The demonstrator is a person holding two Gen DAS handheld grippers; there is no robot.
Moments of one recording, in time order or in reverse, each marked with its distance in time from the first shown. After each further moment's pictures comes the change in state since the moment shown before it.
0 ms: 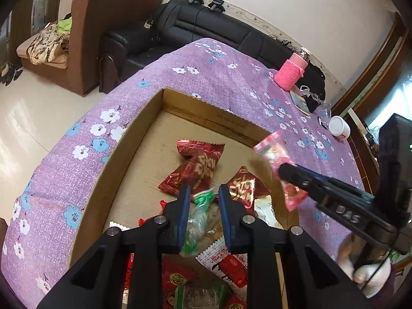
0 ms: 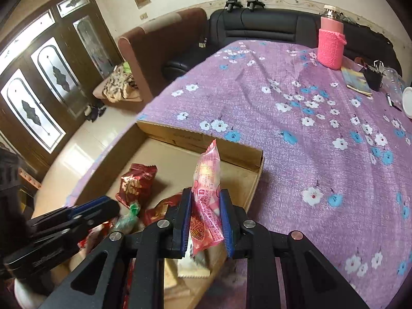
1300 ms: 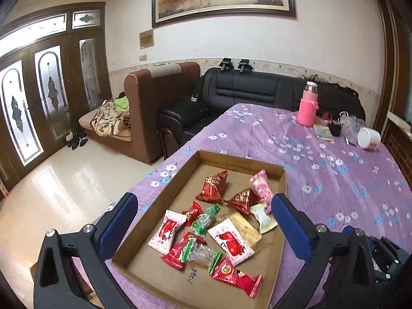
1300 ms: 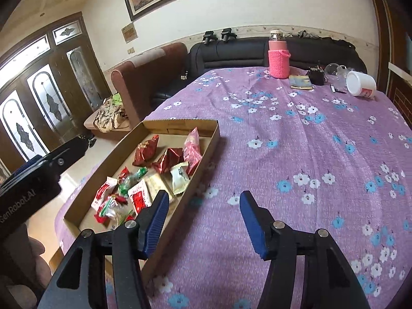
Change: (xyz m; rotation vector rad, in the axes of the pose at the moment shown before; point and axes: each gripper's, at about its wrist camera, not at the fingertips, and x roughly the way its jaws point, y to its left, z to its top) left arm -0.110 -0.109 -0.072 0.165 -0.394 0.439; right arm -0.124 -0.003 -0.115 0.073 -0.219 -0.086
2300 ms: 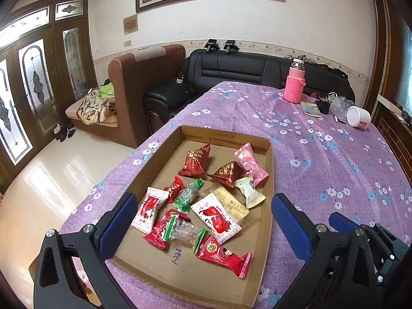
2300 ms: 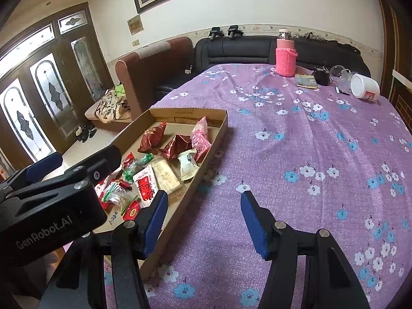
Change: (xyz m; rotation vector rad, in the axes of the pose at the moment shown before) left arm 0.010 -0.013 -0.018 0.032 0.108 -0.075; right arm 0.001 0.015 -0.013 -0.043 0.024 -0.004
